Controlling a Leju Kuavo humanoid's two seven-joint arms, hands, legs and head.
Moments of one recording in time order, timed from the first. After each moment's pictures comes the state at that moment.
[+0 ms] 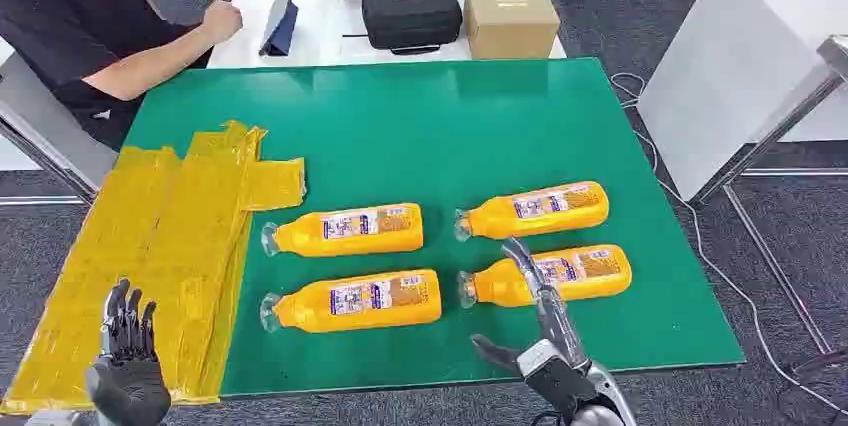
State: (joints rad) left arm 0.25 -0.23 0.16 -1.62 -0.02 -0.04 -0.63; right arm 0.20 -0.03 0.17 -1.63 0.37 -0.09 -0.51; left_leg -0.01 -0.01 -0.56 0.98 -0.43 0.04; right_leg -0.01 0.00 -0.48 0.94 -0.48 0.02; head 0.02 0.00
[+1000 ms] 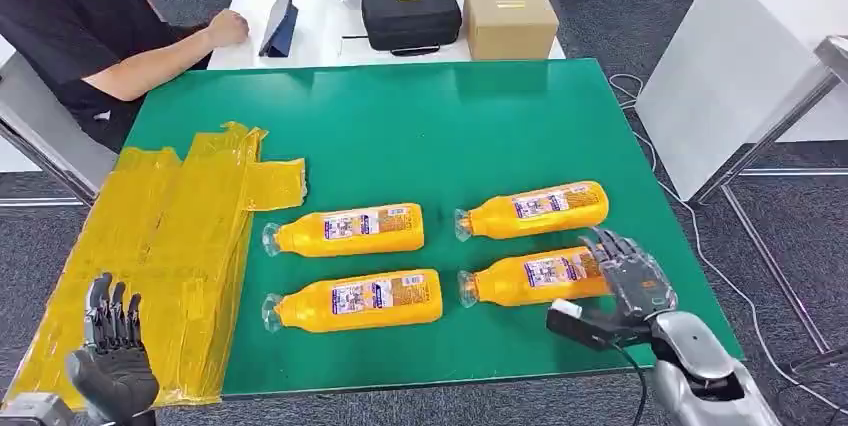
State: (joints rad) left arm 0.14 -0.26 0.29 -1.54 0.00 -0.12 -0.61; right arm 0.00 -0.38 0.07 -1.42 1.14 -0.05 -0.09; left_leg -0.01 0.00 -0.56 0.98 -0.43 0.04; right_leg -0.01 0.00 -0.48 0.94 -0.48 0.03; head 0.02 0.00
